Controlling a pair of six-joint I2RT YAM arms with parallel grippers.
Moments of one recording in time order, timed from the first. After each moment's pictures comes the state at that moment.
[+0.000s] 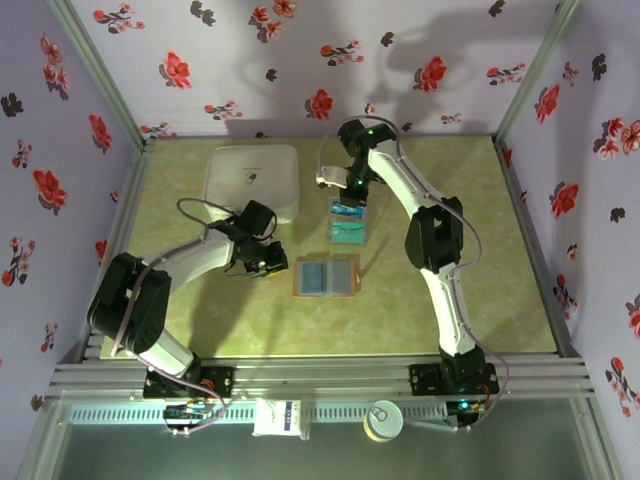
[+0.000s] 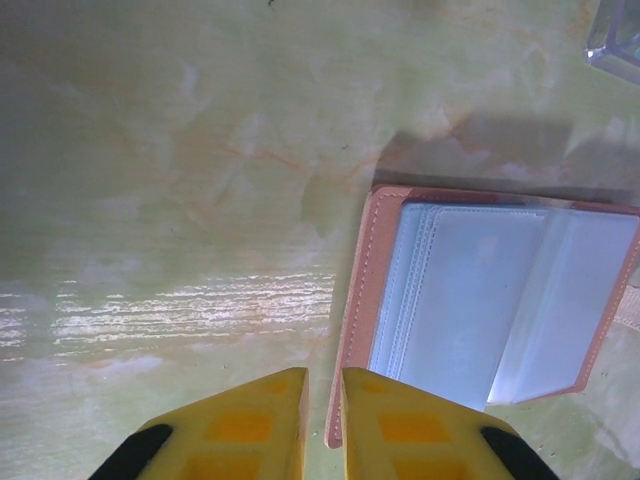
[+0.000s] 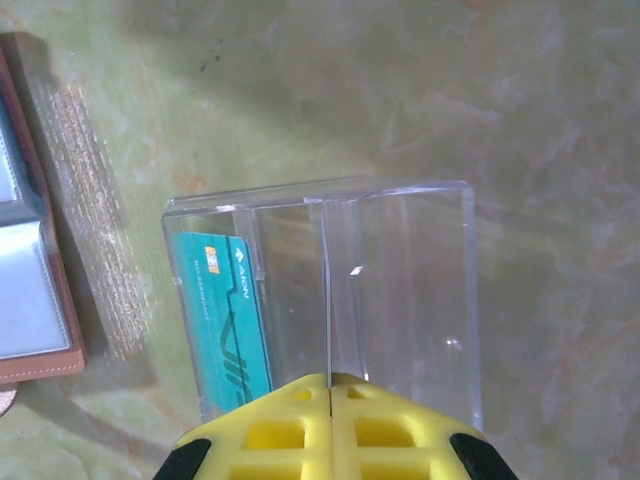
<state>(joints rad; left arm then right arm) -0.55 1.57 0.94 -0.57 0.27 -0.73 0.46 2.37 2.34 -1.41 -0.23 -0.96</state>
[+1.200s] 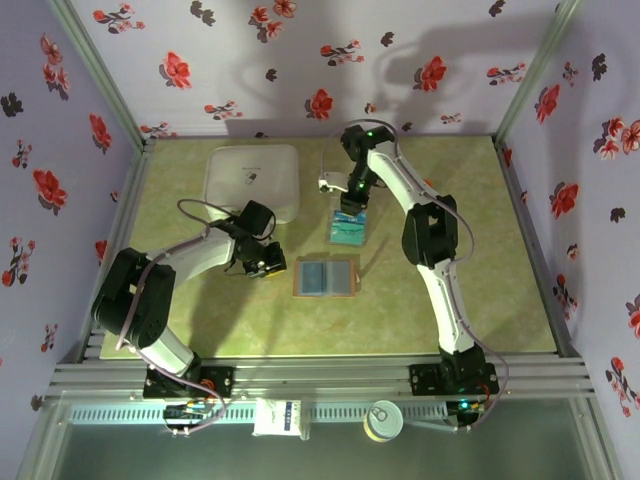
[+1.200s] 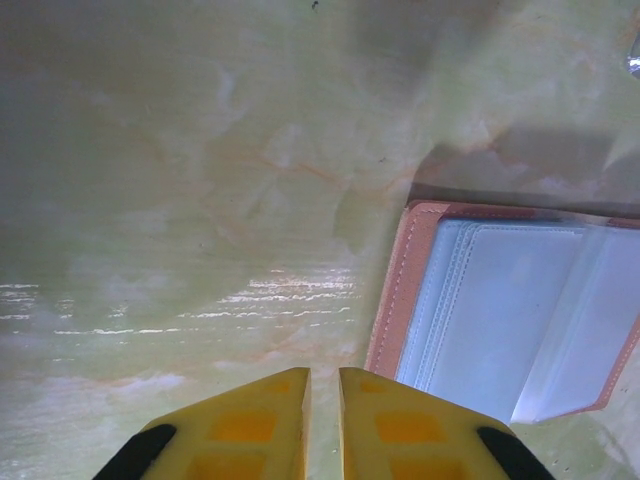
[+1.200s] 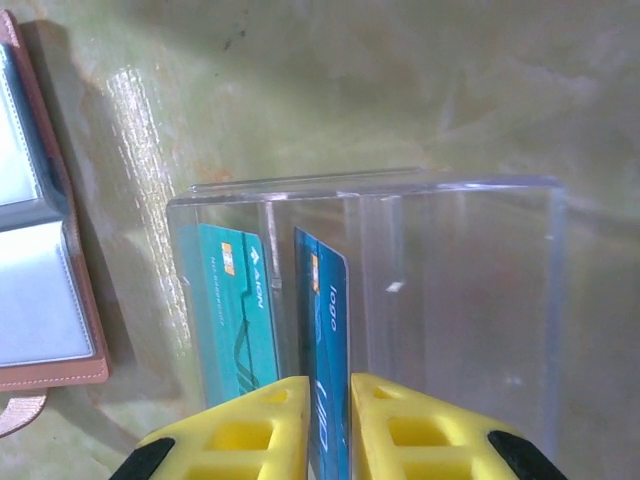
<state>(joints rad) -0.54 1.61 0.94 -0.56 0.27 -0.72 0.43 2.45 2.39 -1.46 -0.29 -0.94</state>
